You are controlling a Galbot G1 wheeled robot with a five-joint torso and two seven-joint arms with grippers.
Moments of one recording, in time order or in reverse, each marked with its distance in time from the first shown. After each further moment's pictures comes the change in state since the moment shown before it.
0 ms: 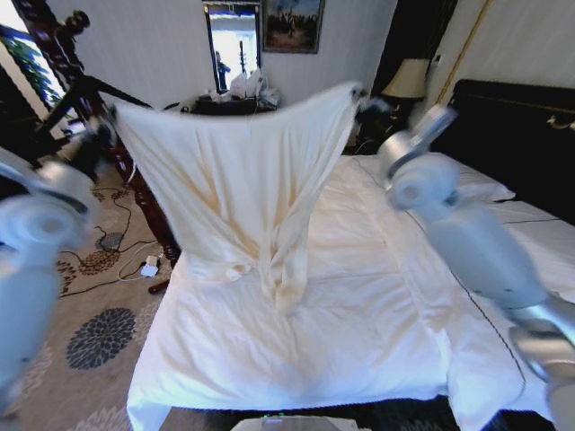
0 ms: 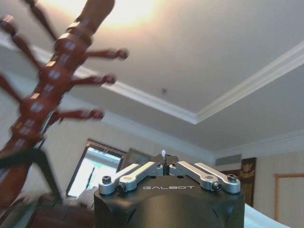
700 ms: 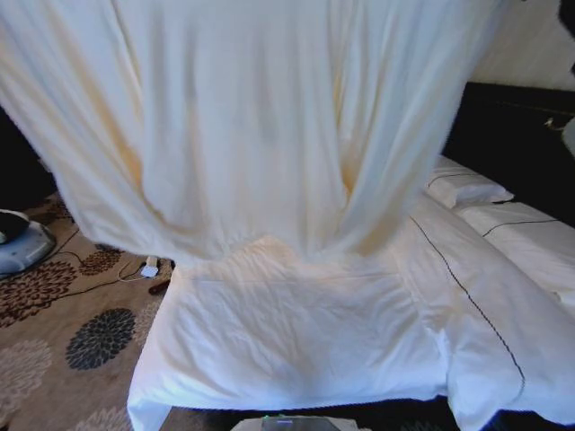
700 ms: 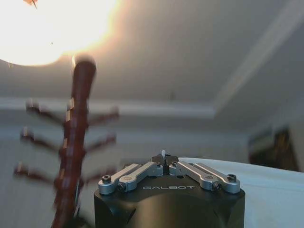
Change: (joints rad) left arm 0.266 0.202 -0.423 -0.300 -0.017 0.248 -0.235; right arm -0.003 -0.363 0.197 0.319 0.232 -0.157 0.111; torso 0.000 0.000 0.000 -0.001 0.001
